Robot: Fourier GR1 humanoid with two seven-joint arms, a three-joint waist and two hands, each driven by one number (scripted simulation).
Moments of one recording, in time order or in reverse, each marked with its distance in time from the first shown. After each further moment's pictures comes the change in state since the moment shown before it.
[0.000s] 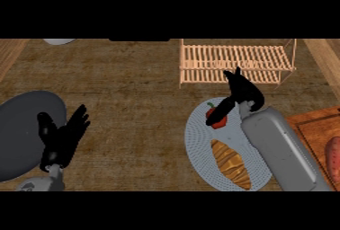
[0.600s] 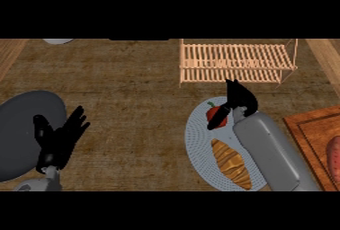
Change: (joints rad) left arm 0.011 -0.001 0.033 0.012 -0.008 -0.044 -0.021; right arm 0.019 0.051 -0.010 0.145 0.148 -0.036 -0.029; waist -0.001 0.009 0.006
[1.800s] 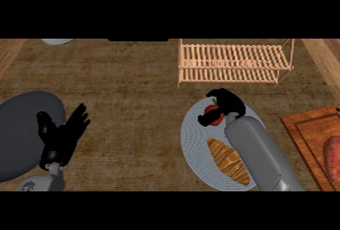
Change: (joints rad) left arm -0.025 -0.036 0.029 0.008 -0.043 -0.012 0.012; right arm -0.011 0.076 -0.048 0.210 0.072 -0.009 -0.325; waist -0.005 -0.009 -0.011
